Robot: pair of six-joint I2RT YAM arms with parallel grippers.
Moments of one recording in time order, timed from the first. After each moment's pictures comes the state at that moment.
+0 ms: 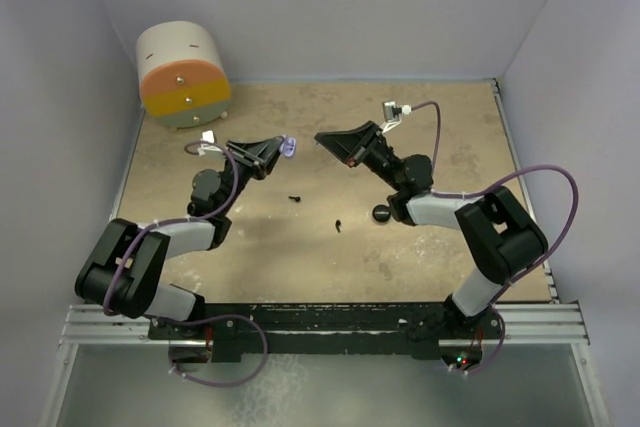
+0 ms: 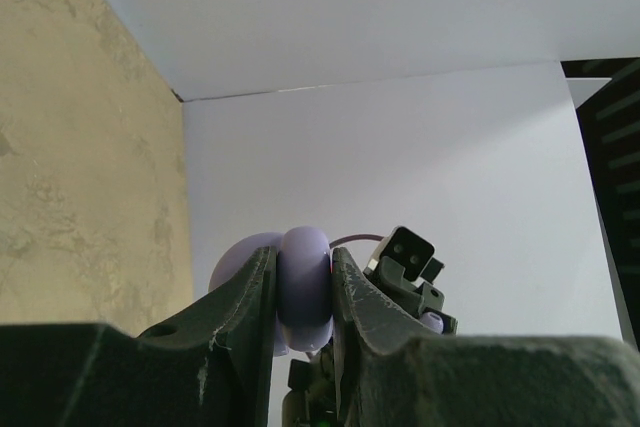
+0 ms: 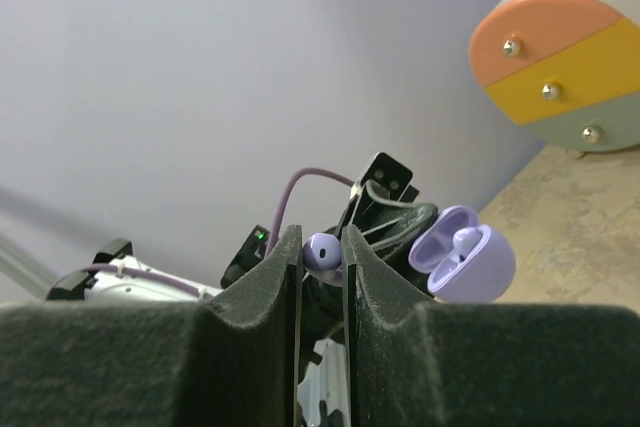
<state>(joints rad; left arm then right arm) -0.34 1.43 0.43 1.18 0.15 -1.55 0.54 1.66 0.74 1.43 -0.43 1.17</state>
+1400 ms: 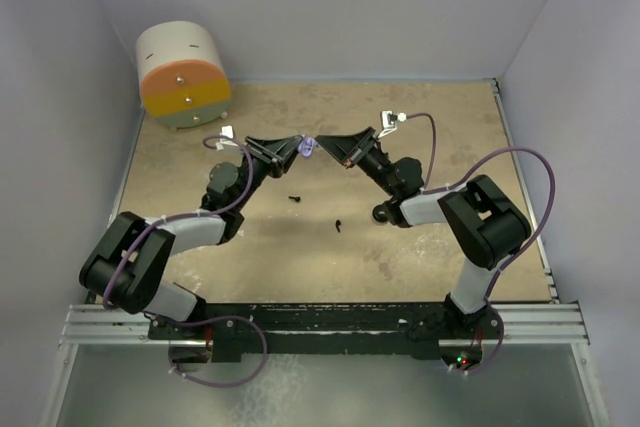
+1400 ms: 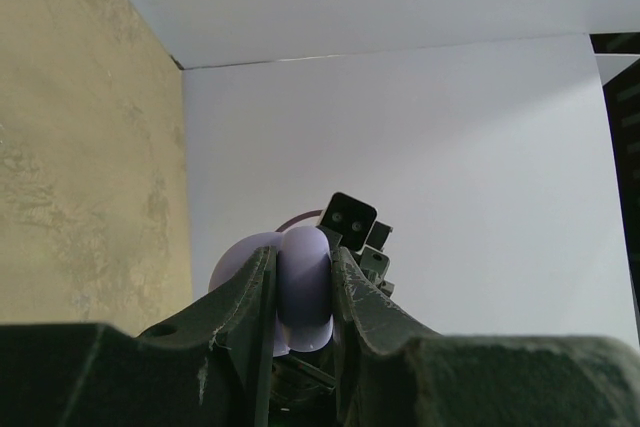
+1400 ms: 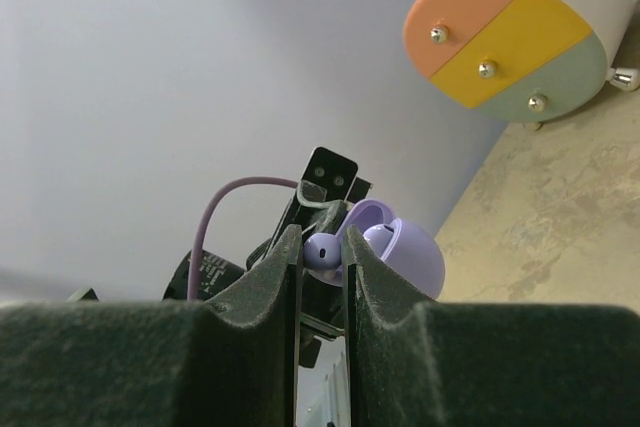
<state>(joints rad) -0.46 1.46 0.52 1.09 0.09 -1.53 0.54 1.78 0.71 1.47 -0.30 1.26</state>
